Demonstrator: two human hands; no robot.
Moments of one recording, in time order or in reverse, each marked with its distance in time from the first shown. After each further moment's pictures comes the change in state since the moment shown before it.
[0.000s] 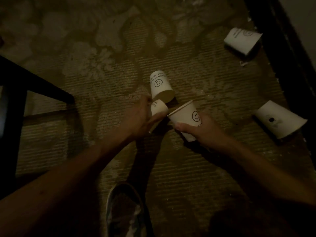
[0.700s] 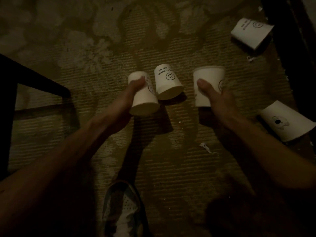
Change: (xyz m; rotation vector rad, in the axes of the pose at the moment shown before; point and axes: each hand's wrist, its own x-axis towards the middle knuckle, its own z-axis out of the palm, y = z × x) left_hand 0.013 0.001 -0.032 -1.180 -0.178 -0.283; right_hand 0.039 -0.035 -0.028 0.194 0.386 0.101
